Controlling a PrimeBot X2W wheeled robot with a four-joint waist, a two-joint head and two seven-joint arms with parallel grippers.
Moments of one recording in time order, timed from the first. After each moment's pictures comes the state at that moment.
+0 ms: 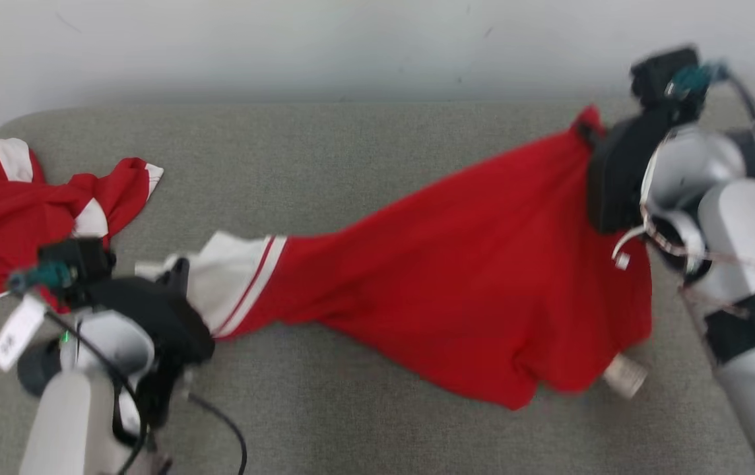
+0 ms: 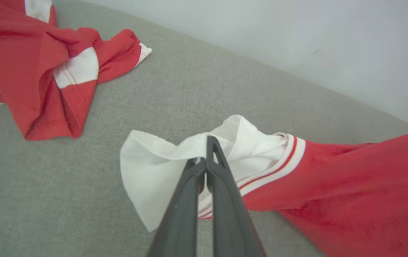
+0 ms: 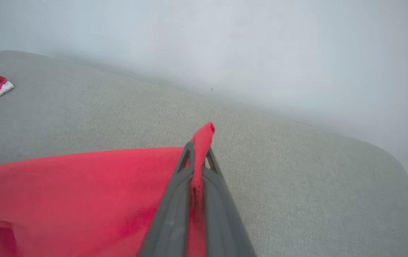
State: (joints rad) left arm -0.33 0.03 -0.06 0.10 -0.30 0.12 0.55; right arm -0.72 -0.23 0.24 0.29 0.33 0.00 0.67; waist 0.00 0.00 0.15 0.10
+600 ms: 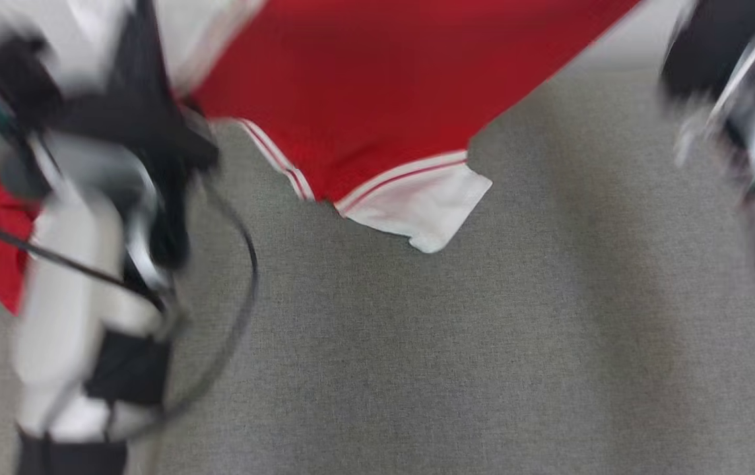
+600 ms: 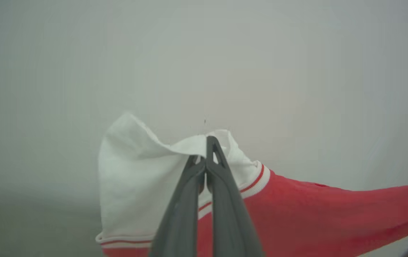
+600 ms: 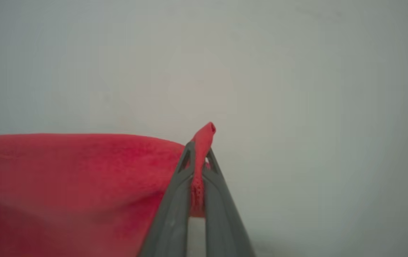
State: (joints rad) left arm -0.86 0.03 -0.16 0.29 -0.46 0.12 0.05; right arm -1.02 -0.28 0.19 0.44 0.25 0.02 0.18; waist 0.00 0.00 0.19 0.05
